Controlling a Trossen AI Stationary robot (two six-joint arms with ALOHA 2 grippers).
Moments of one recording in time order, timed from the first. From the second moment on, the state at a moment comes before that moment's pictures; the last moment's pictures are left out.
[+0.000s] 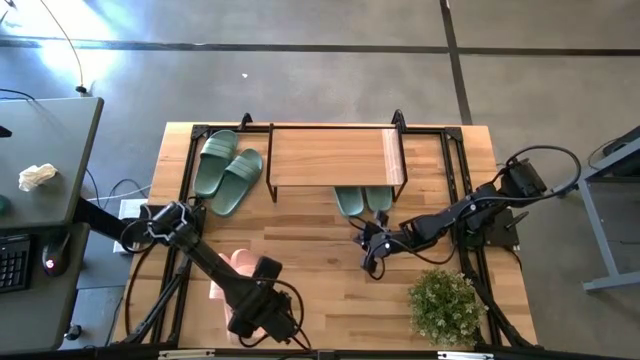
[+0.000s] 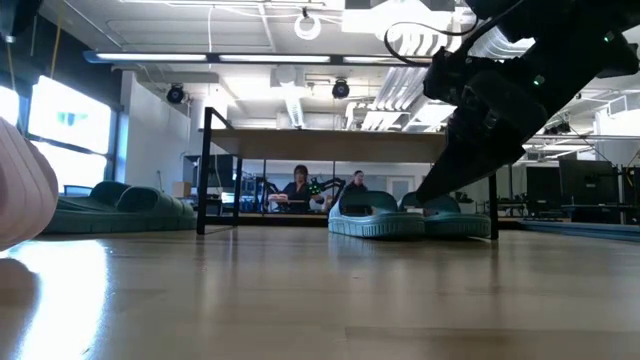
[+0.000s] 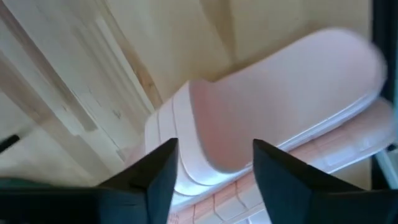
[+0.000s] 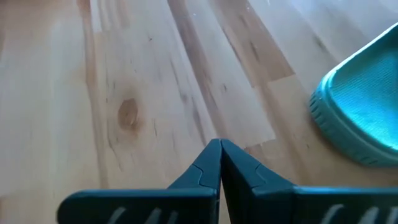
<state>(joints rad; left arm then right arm) -0.58 2.06 1.87 -1.57 -0.05 -0.31 0.34 1.58 0.67 0.10 0.41 0.49</state>
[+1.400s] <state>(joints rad) -0.58 2.05 1.81 -1.57 -0.26 -0.56 0.34 1.58 0.67 0.10 0.46 0.47</state>
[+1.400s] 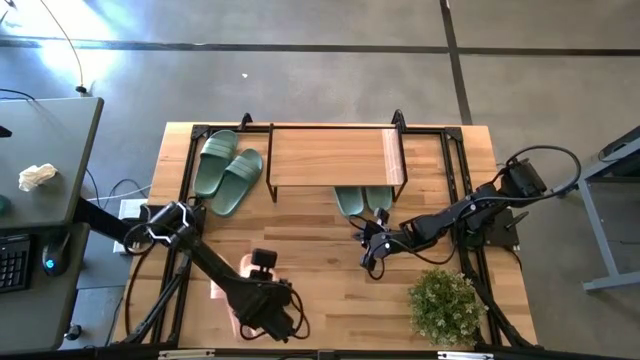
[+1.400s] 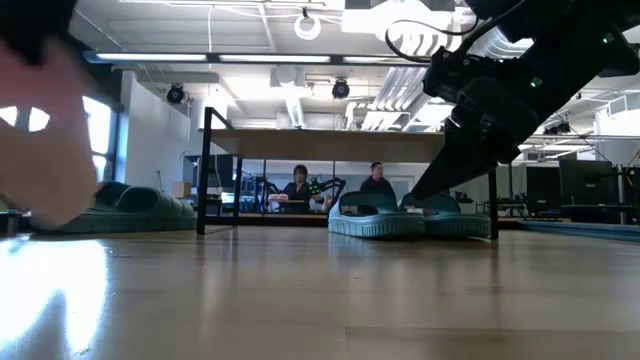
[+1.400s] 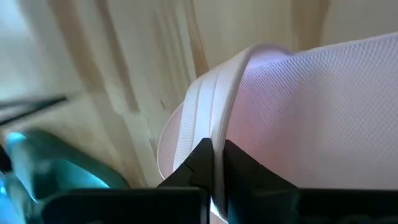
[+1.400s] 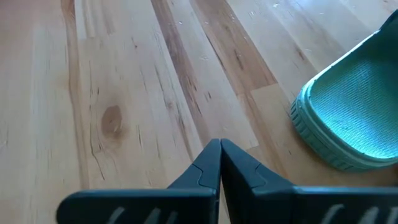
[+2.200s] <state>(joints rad) -0.57 2.05 2.14 -1.57 -0.98 -0.44 0.43 1.54 0.67 0.09 0.53 0.51</state>
